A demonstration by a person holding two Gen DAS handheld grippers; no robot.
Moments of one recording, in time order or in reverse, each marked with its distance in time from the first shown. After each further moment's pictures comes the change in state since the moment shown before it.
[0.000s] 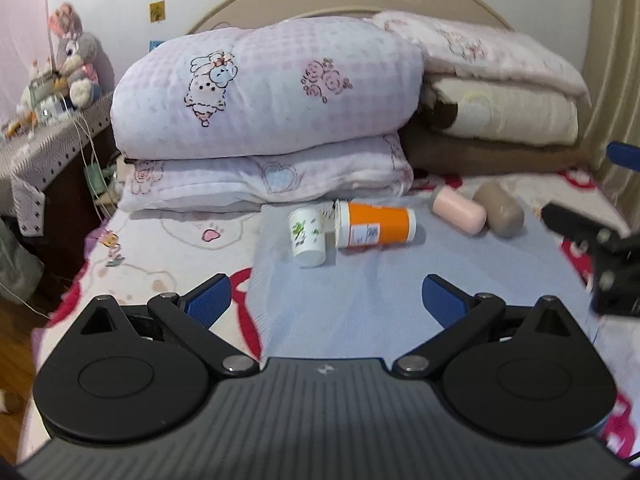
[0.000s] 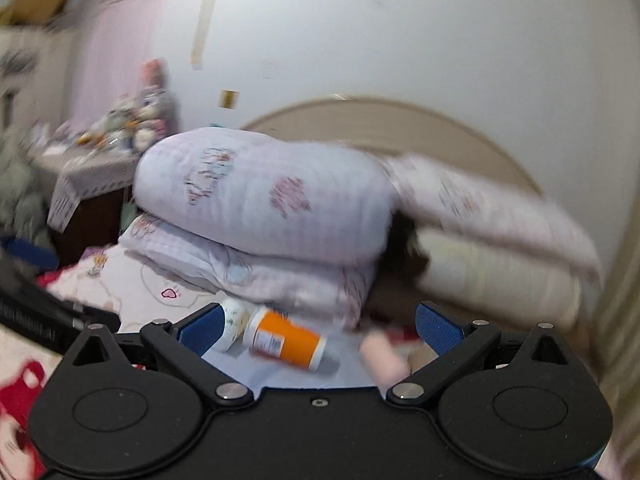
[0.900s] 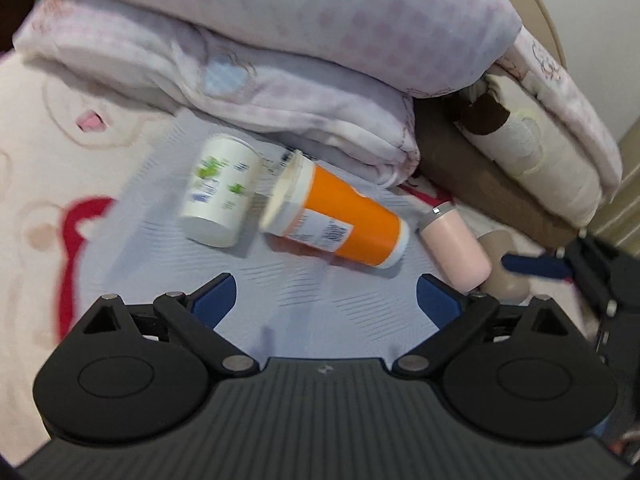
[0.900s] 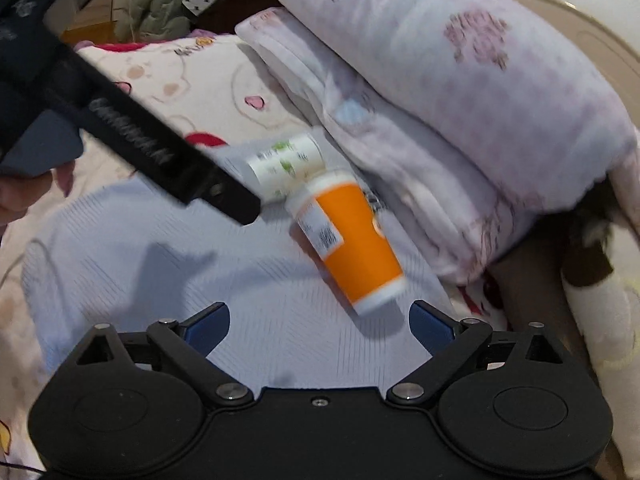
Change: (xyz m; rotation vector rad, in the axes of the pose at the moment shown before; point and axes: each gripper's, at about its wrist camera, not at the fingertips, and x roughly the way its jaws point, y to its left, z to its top) left arm 0.251 0.004 -0.010 -0.453 0.143 -0.252; right arm 0.225 -0.010 -0.056 -0.480 0.415 0.450
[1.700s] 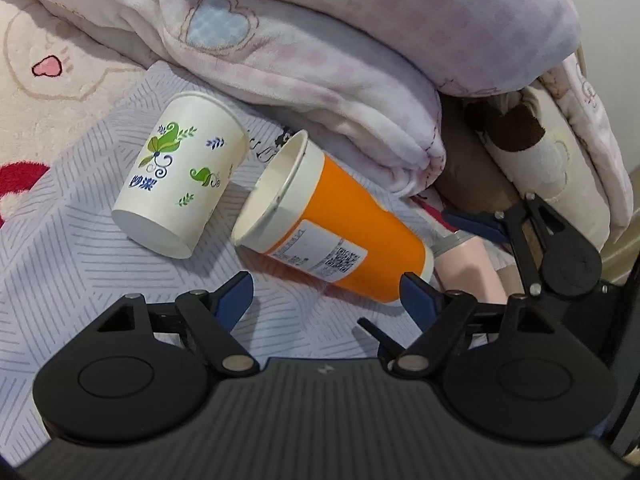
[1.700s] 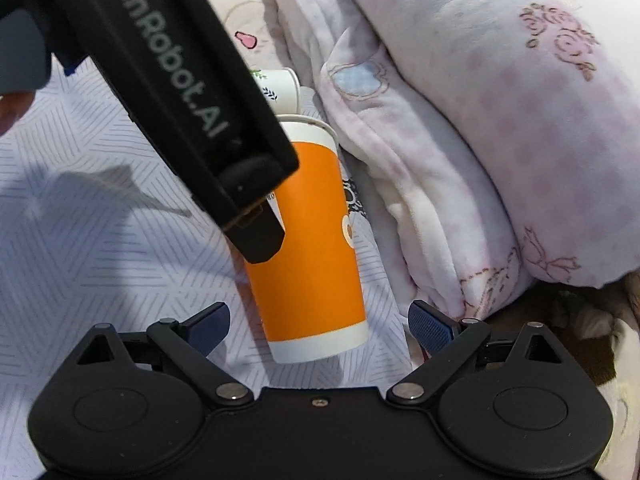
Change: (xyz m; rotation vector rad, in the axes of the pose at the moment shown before) left arm 0.082 0.017 0.014 -0.105 0.020 -0.042; right arm 0.123 -0.020 0.004 -0.321 0.002 -0.154
